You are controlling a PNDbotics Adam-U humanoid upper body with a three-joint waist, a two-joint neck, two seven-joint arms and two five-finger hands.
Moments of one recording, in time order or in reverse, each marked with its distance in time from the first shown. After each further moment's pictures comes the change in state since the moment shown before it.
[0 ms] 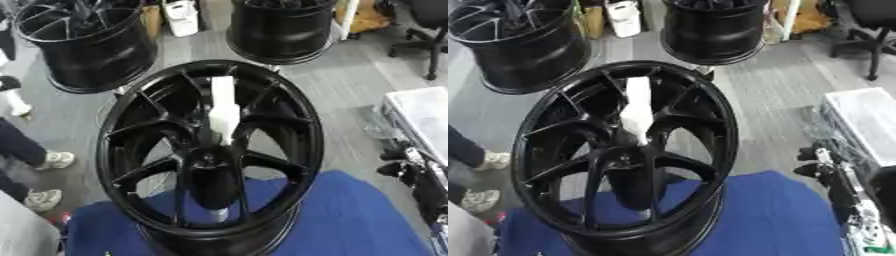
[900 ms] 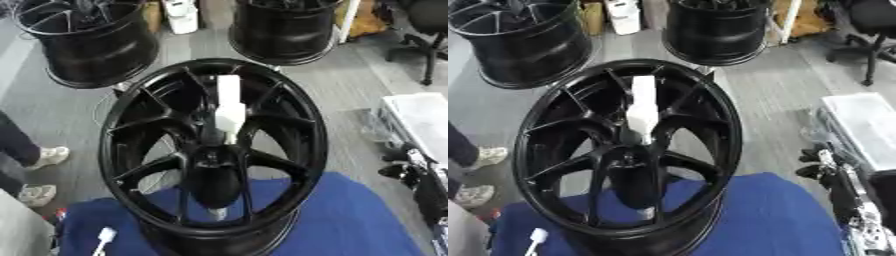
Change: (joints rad) left arm 0.330 -0.395 0.450 -0.090 0.024 0.043 0.257; right arm 0.000 0.021 0.002 0.001 -0.001 -0.002 0.003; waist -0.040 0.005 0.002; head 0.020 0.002
